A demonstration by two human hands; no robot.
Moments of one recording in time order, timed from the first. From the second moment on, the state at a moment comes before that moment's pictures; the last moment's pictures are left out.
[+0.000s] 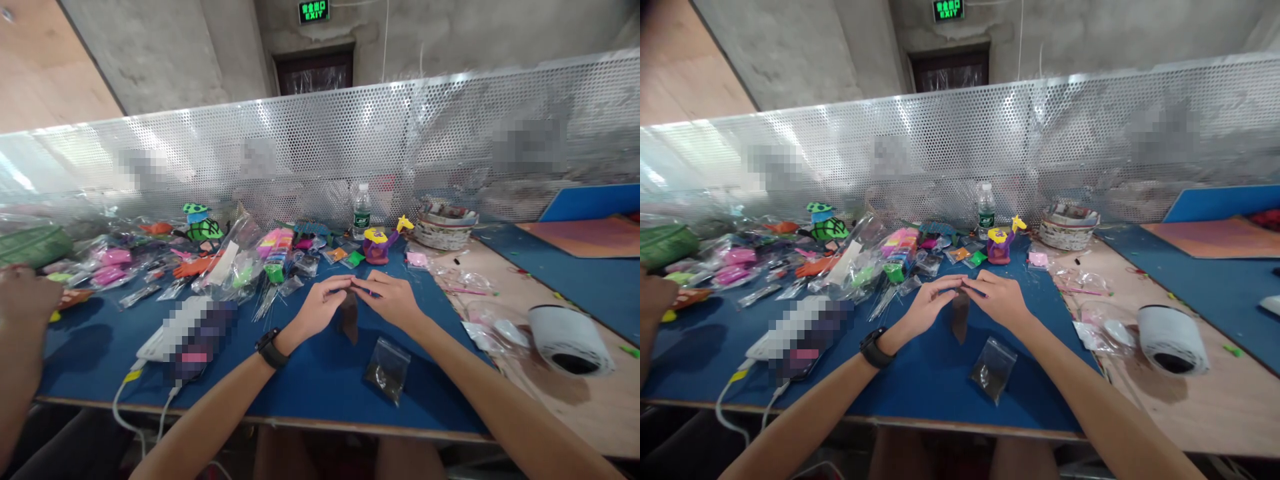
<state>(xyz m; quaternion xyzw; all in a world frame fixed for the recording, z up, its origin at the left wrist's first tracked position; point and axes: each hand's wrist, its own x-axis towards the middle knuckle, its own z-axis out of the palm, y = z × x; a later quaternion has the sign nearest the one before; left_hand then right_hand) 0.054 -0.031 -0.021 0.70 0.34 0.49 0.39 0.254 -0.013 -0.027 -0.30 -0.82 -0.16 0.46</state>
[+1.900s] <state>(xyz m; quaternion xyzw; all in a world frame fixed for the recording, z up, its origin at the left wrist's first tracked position) 0.058 -0.033 -0.016 0.47 0.30 0.54 0.63 0.248 -0.015 -0.031 -0.34 -0.81 -0.09 0.47</state>
